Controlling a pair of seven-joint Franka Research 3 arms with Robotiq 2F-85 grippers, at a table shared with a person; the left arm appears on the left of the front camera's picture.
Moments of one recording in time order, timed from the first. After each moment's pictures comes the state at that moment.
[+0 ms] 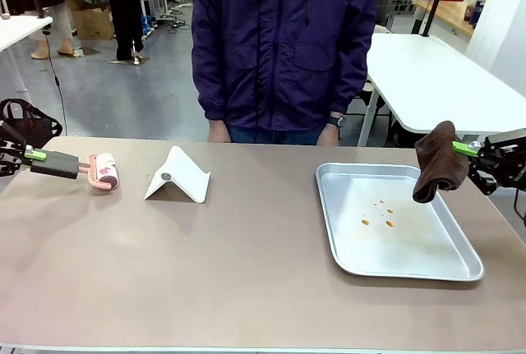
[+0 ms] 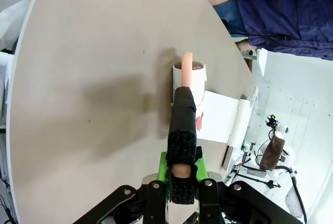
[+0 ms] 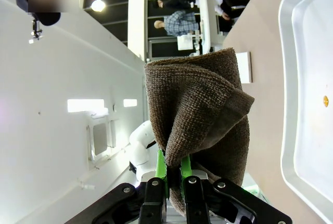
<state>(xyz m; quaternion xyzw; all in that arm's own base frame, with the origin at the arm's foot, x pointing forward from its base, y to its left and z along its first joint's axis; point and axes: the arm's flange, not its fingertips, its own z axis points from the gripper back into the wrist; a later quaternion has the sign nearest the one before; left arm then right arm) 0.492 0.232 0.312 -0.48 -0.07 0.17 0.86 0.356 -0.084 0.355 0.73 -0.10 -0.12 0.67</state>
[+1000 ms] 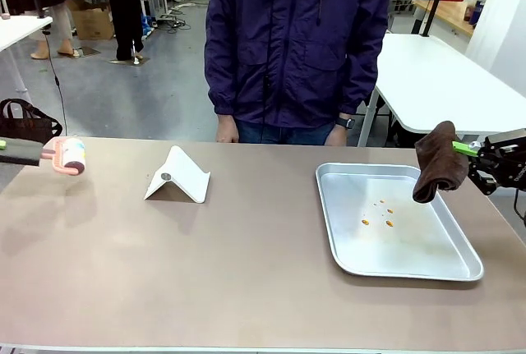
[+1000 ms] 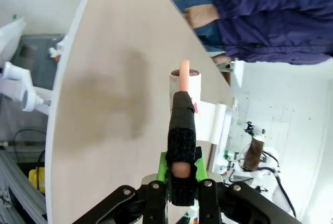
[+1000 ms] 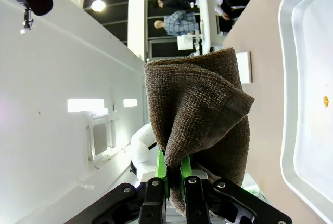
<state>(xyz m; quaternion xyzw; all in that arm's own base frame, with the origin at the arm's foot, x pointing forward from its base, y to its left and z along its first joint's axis) 0.461 0.301 0.337 -0.53 -0.13 0.17 0.82 0.356 -0.084 0.355 0.73 -0.10 -0.12 0.67</state>
